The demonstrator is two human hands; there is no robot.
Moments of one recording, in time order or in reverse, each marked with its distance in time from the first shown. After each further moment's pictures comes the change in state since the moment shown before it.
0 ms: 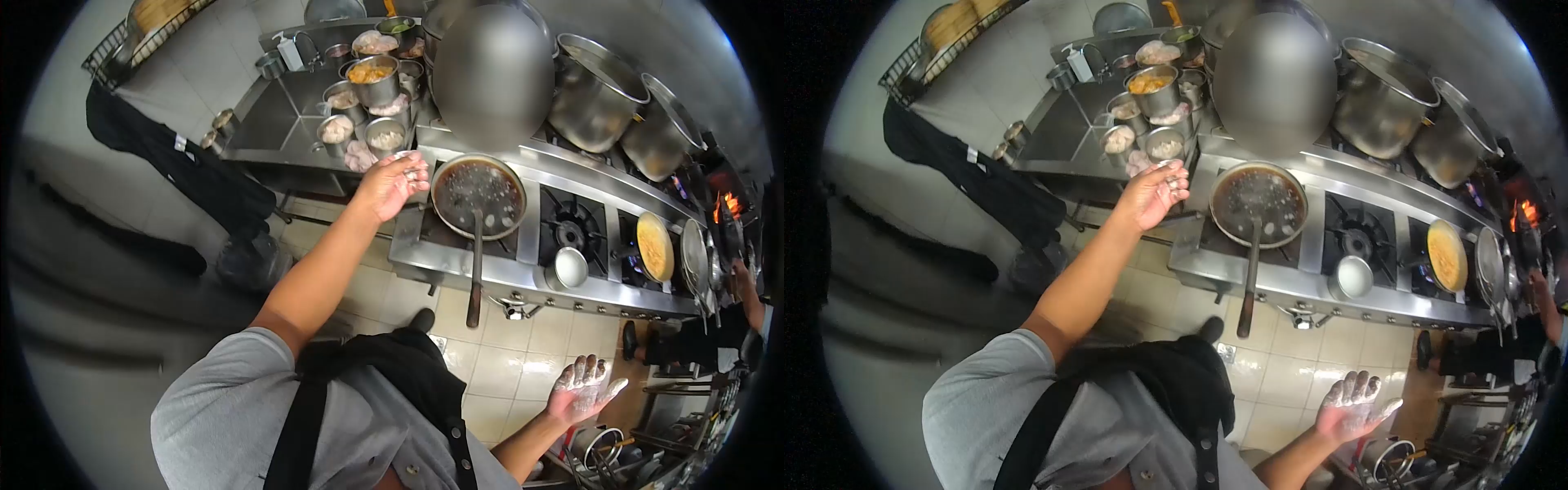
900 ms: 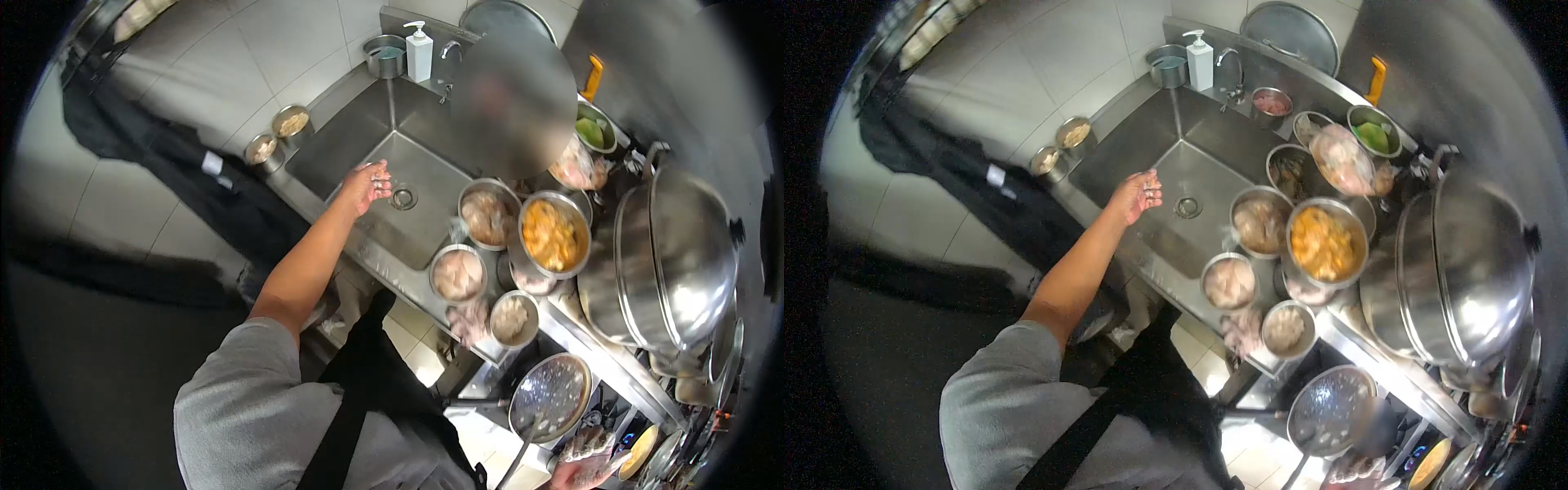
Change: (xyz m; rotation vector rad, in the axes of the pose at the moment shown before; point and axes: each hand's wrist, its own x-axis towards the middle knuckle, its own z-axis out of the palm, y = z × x) left_hand 0.191 0.305 -0.470 0.152 0.649 0.128; right_hand 0.330 0.333 0.126 -0.260 0.278 0.404
